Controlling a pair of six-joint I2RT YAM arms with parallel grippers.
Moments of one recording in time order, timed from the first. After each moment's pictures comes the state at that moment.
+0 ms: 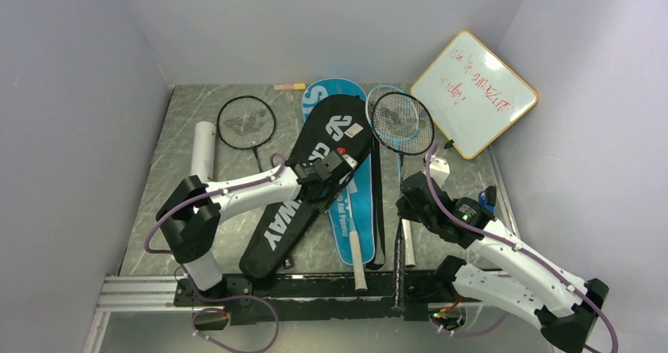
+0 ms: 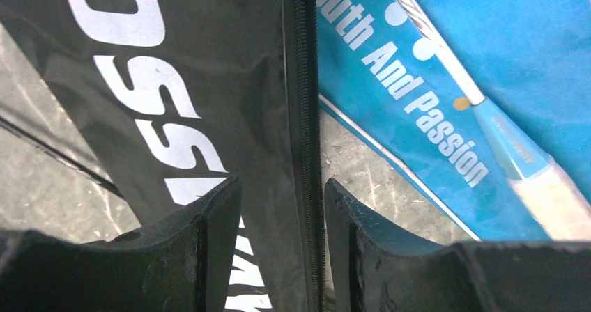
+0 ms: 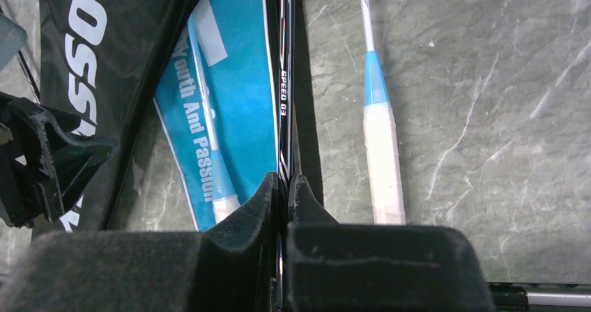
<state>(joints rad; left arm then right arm) -0.95 1.69 1.25 -0.70 -0.22 -0.25 0.81 0.79 0.78 -0.86 0.46 0.92</state>
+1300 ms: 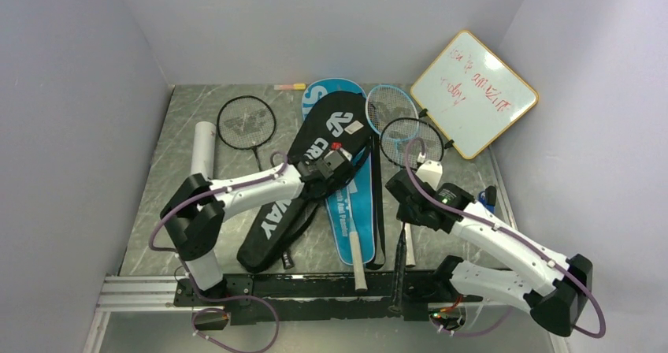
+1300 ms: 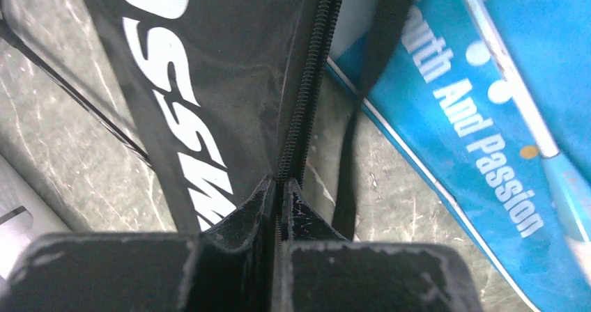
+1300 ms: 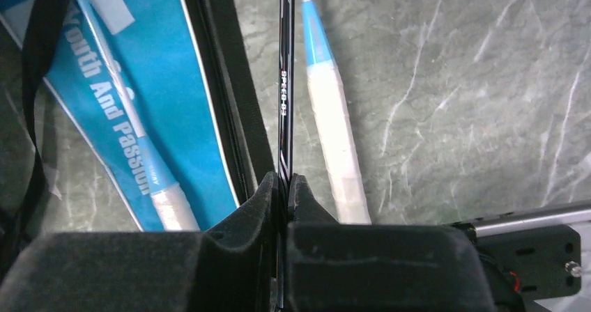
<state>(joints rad) -0.96 1.73 1.26 -0.74 -0.43 -0.31 0.81 0.96 0.85 -1.03 0.47 1.00</state>
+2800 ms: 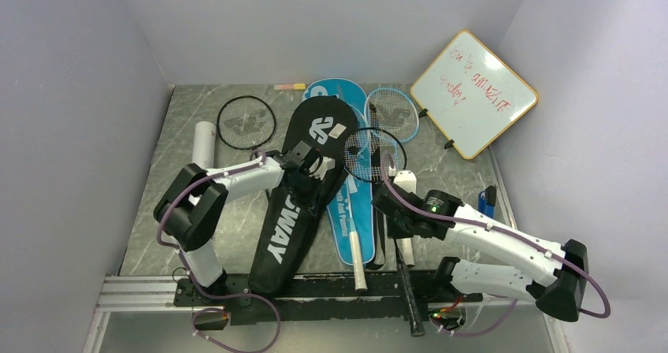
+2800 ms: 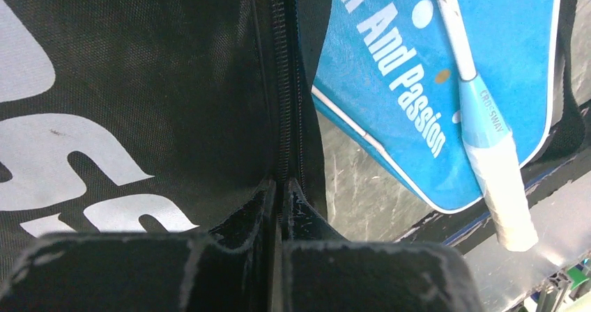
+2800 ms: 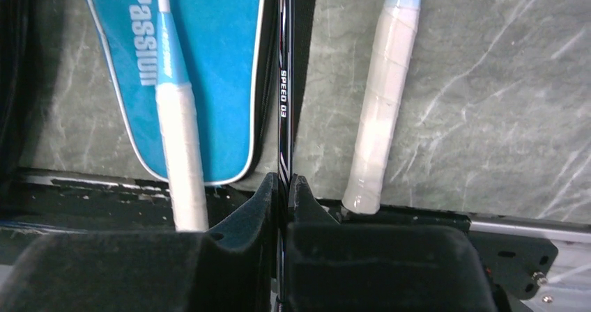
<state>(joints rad) -0.69 1.73 1.08 -0.56 0.32 -0.29 0.98 1.01 0.86 -1.04 0.34 0.87</state>
